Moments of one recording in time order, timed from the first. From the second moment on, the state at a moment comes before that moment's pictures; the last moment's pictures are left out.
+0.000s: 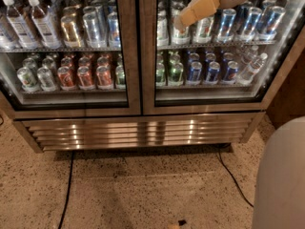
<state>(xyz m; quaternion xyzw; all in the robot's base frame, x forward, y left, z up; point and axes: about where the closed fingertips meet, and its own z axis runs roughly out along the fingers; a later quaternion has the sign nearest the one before) 0.680 -0.096 1.016 -0.51 0.70 0.28 0.41</state>
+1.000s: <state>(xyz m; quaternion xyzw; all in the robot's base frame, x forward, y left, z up) 0.693 -0.090 1.028 -0.50 0.68 0.30 0.44</state>
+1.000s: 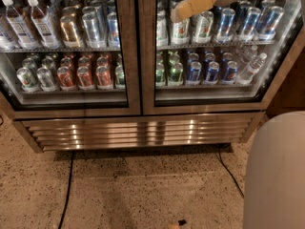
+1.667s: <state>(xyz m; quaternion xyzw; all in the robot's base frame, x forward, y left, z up) 0.718 -0.046 1.027 -0.50 0.66 0.34 0.44</state>
